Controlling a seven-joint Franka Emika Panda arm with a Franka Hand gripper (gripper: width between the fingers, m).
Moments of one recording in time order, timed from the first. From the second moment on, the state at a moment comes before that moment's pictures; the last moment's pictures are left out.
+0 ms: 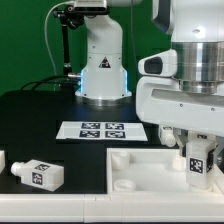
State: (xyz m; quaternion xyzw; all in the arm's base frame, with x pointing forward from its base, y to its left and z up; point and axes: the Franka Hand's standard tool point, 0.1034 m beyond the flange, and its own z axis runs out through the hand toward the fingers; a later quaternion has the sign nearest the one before) arm 0.640 0.104 0.071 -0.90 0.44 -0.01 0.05
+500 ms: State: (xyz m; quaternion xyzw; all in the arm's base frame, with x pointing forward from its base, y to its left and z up) arm 0.640 0.115 0.070 -0.76 0.65 0.02 0.06
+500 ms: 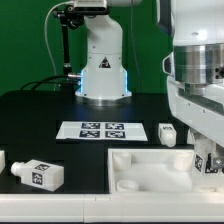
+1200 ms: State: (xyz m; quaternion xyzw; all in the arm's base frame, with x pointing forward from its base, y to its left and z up) arm 0.635 0.116 0.067 -0.96 0.27 0.01 0.05
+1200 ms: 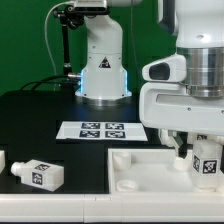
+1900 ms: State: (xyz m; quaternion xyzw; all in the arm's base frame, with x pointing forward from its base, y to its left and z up) arm 0.640 0.117 0.071 -0.99 0.14 -0.02 0.01
